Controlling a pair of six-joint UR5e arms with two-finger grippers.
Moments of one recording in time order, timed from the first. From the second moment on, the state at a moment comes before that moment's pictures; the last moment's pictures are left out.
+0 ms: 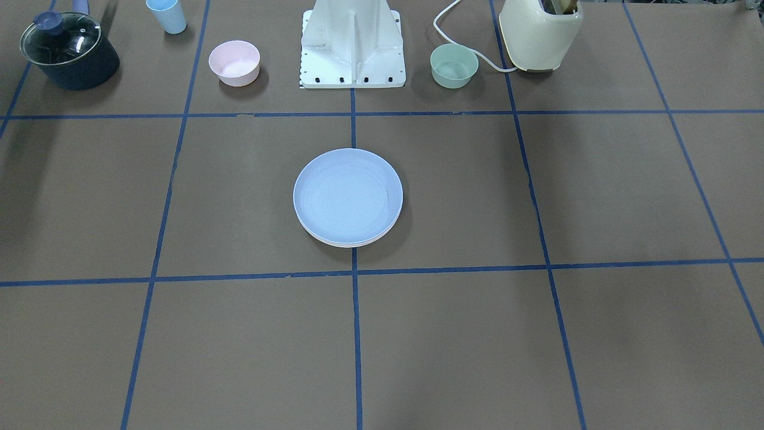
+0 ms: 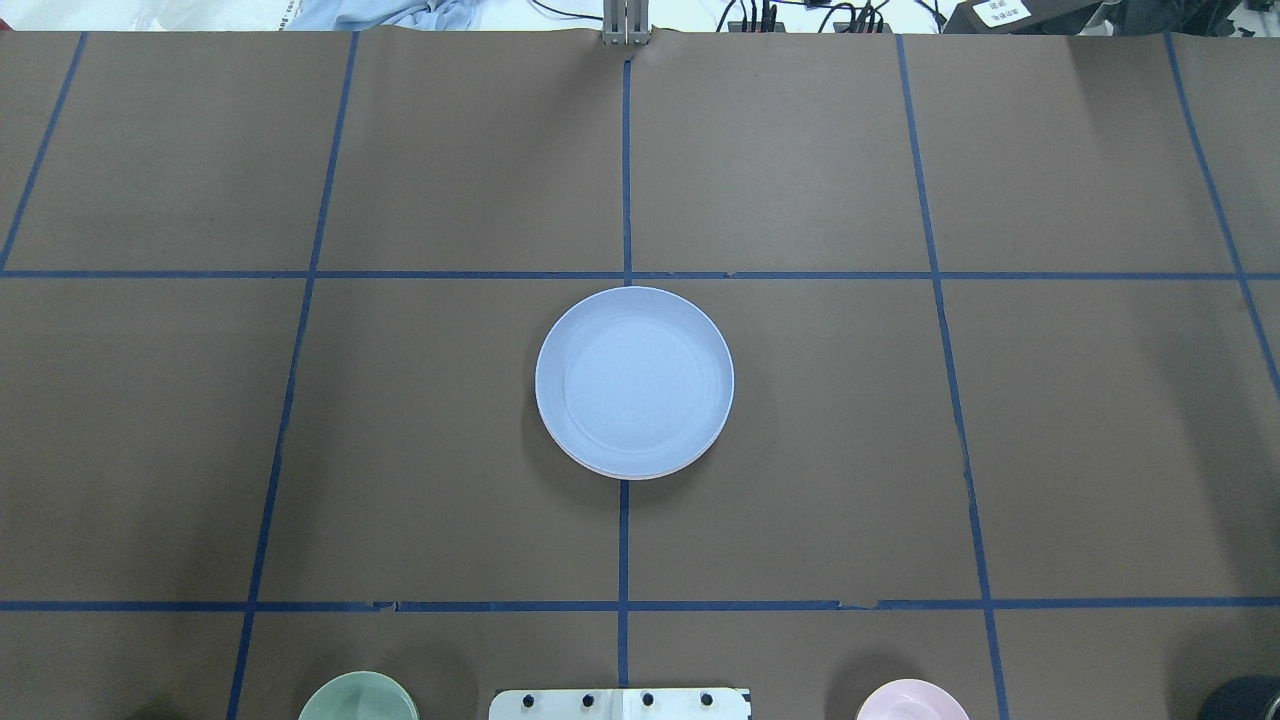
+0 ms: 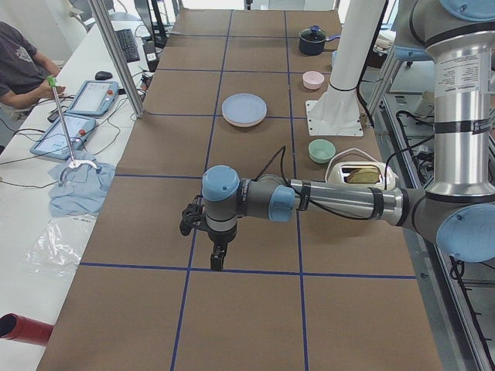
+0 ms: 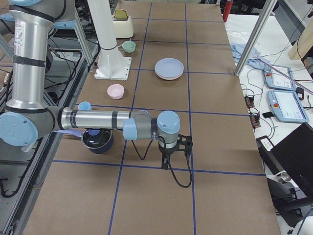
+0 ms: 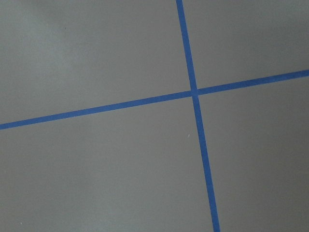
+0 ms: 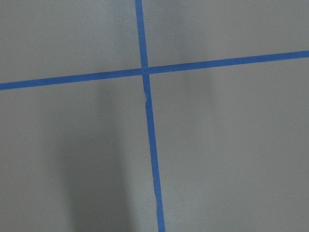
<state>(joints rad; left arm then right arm) -1.52 -1.46 -1.77 -1.61 -2.25 0.02 1.53 -1.72 1.75 -1.52 2.31 0.21</state>
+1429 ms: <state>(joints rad) -1.52 -1.46 -1.77 -1.61 -2.26 0.02 1.66 -1.78 1.84 -1.71 2.39 0.02</state>
